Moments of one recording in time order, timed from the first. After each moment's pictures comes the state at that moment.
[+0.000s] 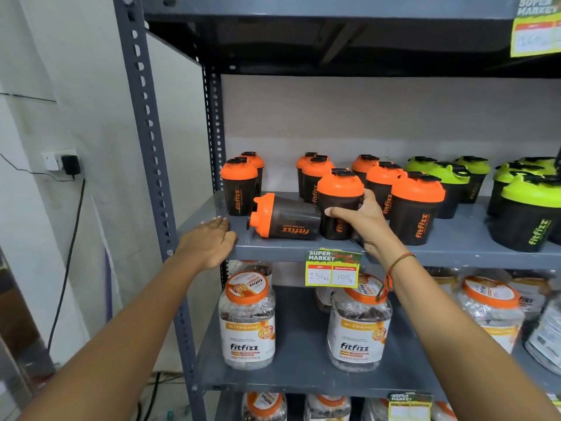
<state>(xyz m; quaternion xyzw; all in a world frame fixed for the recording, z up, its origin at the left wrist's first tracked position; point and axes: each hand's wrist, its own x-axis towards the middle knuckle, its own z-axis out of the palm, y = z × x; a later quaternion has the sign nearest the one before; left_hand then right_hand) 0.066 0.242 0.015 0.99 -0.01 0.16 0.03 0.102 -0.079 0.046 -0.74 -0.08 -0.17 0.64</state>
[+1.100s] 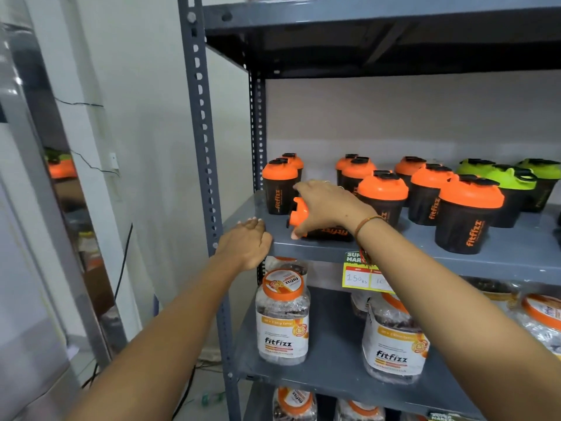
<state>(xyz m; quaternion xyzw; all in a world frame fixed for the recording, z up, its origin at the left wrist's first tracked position) 0.037 0.240 0.017 0.98 -0.01 0.17 0.03 0.069 0.049 0.112 -0.94 -0.31 -0.14 0.01</state>
